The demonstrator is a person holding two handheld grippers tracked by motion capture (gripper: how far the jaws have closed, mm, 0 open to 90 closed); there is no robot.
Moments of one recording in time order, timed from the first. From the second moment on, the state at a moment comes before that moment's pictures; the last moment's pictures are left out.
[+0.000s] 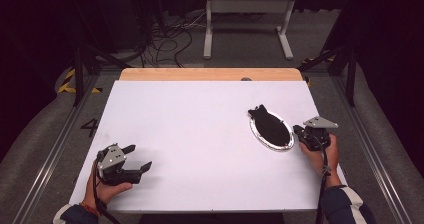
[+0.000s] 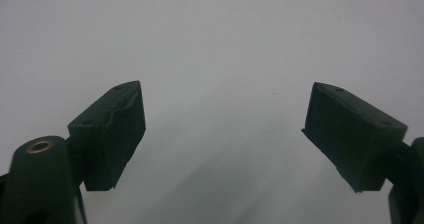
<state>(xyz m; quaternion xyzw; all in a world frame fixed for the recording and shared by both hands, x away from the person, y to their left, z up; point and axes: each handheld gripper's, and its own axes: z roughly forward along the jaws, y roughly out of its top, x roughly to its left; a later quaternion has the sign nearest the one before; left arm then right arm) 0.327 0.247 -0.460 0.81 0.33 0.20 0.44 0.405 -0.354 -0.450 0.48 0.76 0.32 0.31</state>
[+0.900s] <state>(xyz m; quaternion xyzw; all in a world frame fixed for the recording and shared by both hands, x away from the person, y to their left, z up) 0.345 0.239 -0.459 0.82 0.32 0.19 0.44 0.471 -0.347 -0.450 0.51 0.76 0.32 0.23</state>
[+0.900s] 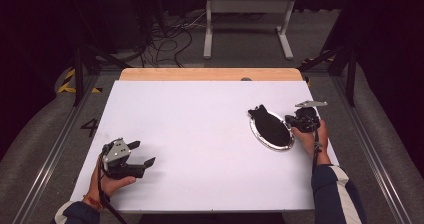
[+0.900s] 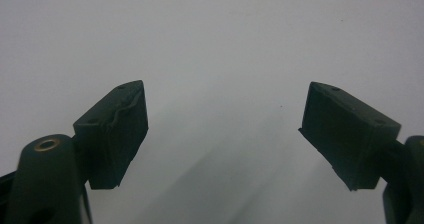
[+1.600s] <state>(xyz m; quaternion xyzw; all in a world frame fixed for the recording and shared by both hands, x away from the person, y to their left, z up) 0.355 0.222 -0.458 0.83 0.29 0.17 0.44 0.473 -0.312 -0.450 0.46 0.80 0.33 0.22</state>
